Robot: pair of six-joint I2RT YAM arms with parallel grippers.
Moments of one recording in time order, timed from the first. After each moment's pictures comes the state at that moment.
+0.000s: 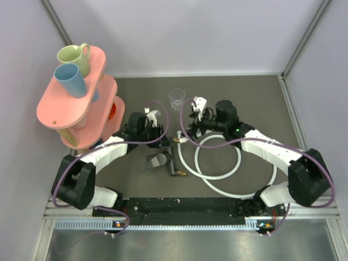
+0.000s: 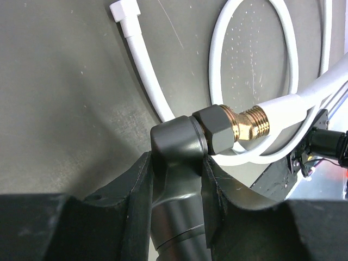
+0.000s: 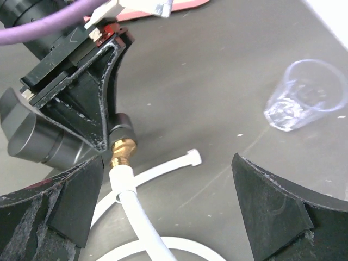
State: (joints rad) left arm -0.41 1.36 0.73 -0.11 0.54 -0.47; right arm 0.62 1.43 0.94 0.10 -0.54 -0.23
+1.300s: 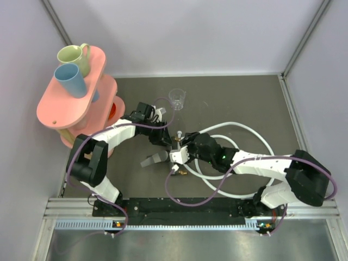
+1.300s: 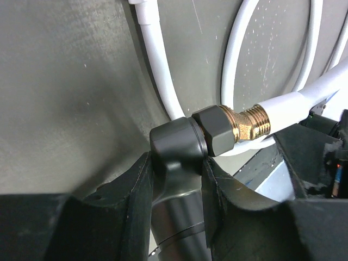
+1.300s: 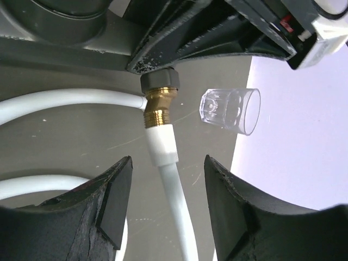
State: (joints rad) left arm -0.39 1.62 1.01 -0.42 0.61 -0.41; right arm 1.00 1.35 0.70 0.15 0.11 -1.15
